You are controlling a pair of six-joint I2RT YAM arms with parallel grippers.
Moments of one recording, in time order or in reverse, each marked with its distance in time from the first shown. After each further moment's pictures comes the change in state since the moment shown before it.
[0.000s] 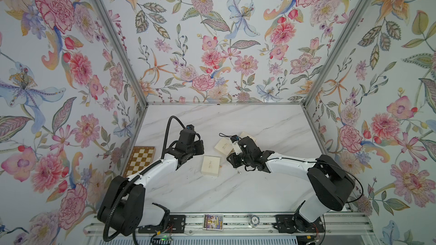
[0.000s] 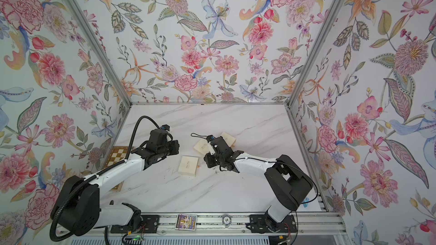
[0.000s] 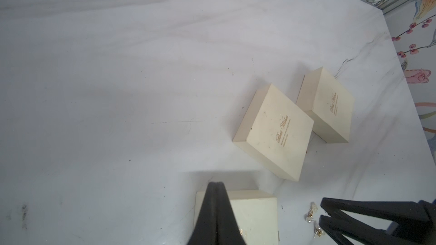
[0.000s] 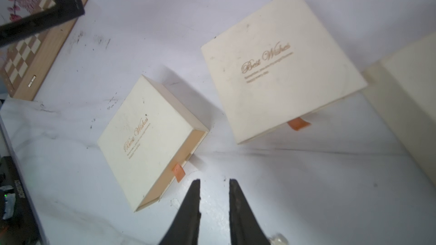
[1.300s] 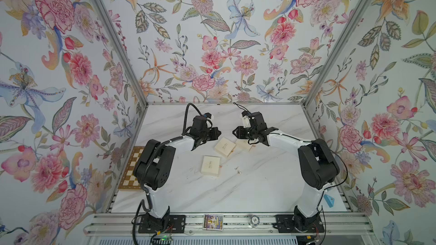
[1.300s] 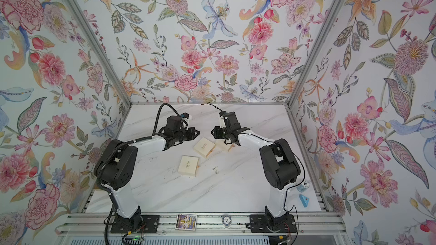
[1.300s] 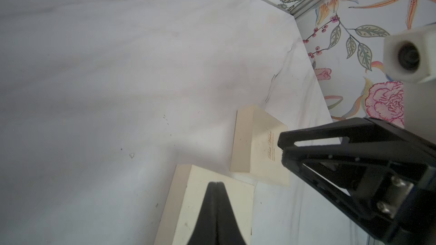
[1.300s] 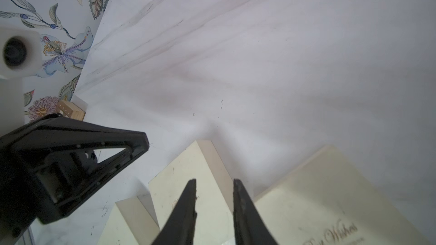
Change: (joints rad) left arm 0.001 0.467 0.275 0.329 0.350 -0.034; right arm -0.265 0.285 0.409 -0.072 -0.131 0.035
